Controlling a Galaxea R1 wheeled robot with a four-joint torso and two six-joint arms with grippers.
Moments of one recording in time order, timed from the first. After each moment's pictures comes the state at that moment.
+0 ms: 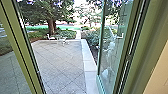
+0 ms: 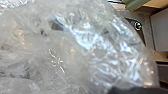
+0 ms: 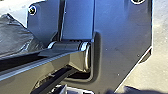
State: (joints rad) left arm 1.56 2.94 -2.59 0.06 -0.11 -0.11; right arm -1.48 3.08 -2.74 0.00 -0.18 -0.02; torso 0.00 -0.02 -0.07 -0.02
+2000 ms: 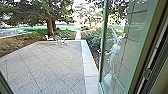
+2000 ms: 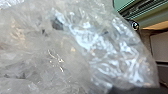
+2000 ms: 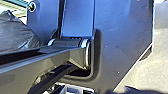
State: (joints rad) left arm 1.56 2.95 -2.59 0.06 -0.10 -0.11; right arm -1.49 3.08 -2.74 0.00 -0.18 -0.02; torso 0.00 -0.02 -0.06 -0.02
